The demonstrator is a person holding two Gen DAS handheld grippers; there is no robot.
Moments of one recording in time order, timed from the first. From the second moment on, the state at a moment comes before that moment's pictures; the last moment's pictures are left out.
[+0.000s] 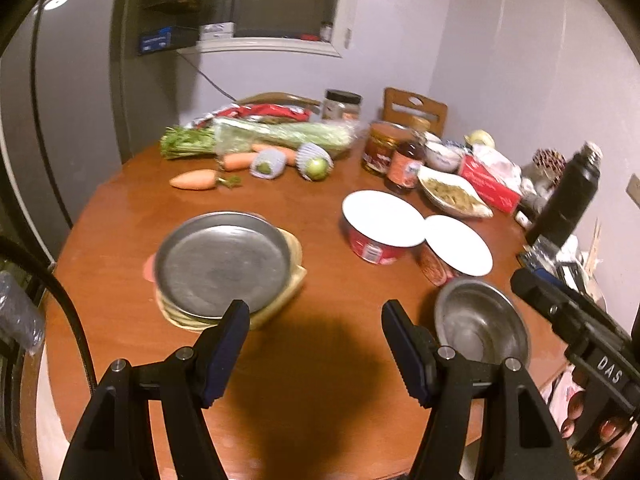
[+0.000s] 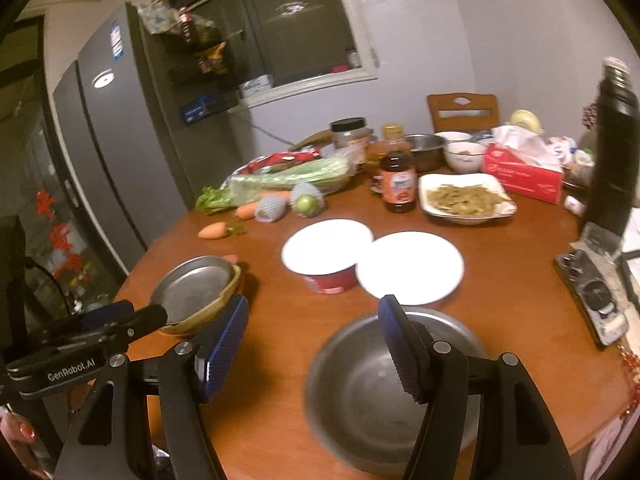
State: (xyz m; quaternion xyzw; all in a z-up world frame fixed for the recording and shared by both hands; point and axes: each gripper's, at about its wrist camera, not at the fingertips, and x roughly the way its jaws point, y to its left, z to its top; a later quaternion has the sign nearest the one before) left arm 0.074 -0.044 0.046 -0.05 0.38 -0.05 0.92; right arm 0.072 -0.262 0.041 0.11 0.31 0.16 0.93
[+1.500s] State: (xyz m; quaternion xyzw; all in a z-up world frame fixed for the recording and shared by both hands) left arm 0.126 -0.176 -0.035 0.00 0.46 -0.18 0.87; right arm 0.079 -0.334 -0.051 0.10 0.38 0.11 0.91
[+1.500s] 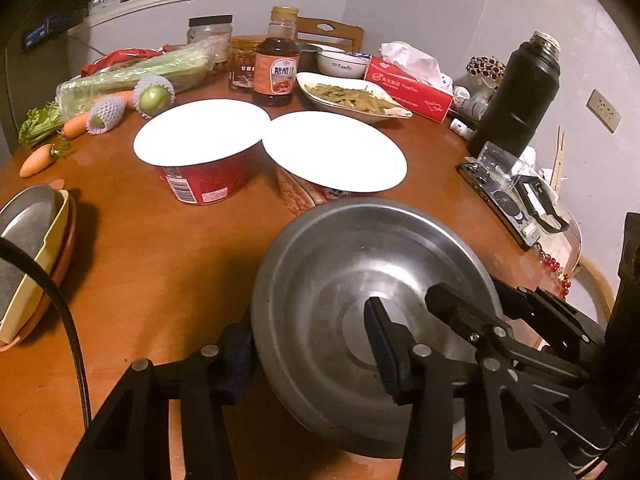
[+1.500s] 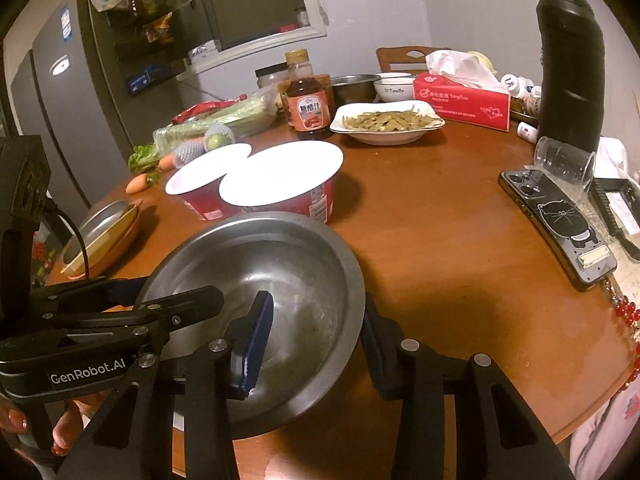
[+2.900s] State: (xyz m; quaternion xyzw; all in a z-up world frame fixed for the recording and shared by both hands) left arm 0.099 -0.091 -0.023 -0.03 0.44 -0.11 0.89; right arm 0.066 -0.251 -0.035 0.07 0.39 0.20 0.90
